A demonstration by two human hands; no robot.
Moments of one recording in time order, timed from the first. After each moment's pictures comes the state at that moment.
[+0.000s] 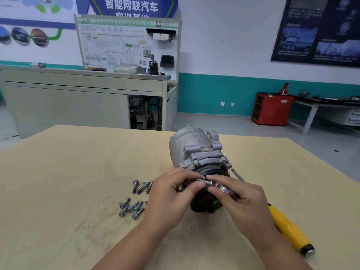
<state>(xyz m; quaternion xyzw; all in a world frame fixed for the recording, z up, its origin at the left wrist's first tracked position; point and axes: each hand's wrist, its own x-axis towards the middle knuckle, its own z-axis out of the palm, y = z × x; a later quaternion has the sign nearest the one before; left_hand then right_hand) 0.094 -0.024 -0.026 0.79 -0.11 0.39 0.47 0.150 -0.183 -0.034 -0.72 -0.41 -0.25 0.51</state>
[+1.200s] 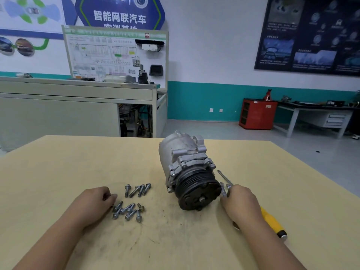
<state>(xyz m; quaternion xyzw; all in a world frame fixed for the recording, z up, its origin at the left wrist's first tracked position) 0.084 0.129 -0.065 0.96 0.22 0.12 0.14 0.184 -0.204 -0.051 -0.98 -0.02 -0.09 0.17</state>
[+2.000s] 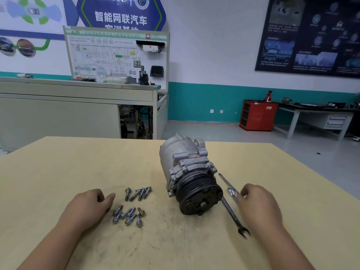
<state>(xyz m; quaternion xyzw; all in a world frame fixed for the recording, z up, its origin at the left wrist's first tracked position) 0.081 0.131 -0.067 0.92 0.30 0.16 0.22 0.173 -0.230 -0.033 -0.97 -0.01 -0.17 0.18</state>
